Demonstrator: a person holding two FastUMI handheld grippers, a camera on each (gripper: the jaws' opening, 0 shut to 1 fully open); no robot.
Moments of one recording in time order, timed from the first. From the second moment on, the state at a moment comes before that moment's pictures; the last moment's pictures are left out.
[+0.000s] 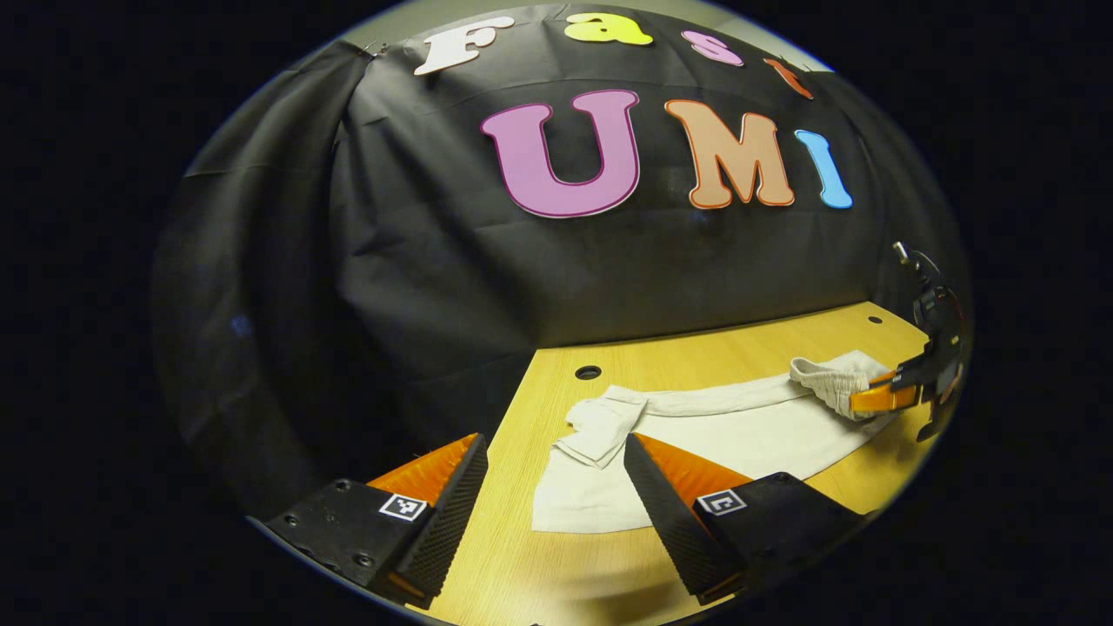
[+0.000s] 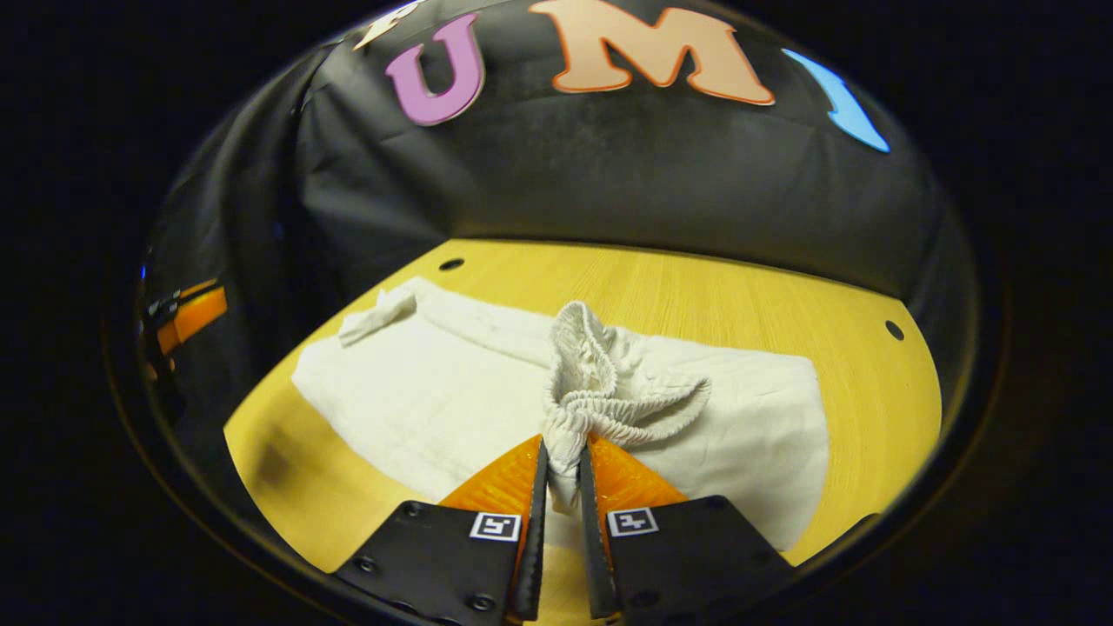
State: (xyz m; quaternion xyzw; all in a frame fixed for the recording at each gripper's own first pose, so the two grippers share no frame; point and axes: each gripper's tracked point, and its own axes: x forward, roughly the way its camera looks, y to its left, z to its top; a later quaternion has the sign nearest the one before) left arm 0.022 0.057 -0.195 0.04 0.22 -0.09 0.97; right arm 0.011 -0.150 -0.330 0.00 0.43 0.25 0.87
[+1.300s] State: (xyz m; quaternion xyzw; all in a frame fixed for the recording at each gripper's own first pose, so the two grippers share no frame) left arm 0.162 -0.017 -0.350 -0.03 0.32 -0.23 0.92; right arm -0.016 -0.234 -0.212 -0.04 0.43 0.21 0.88
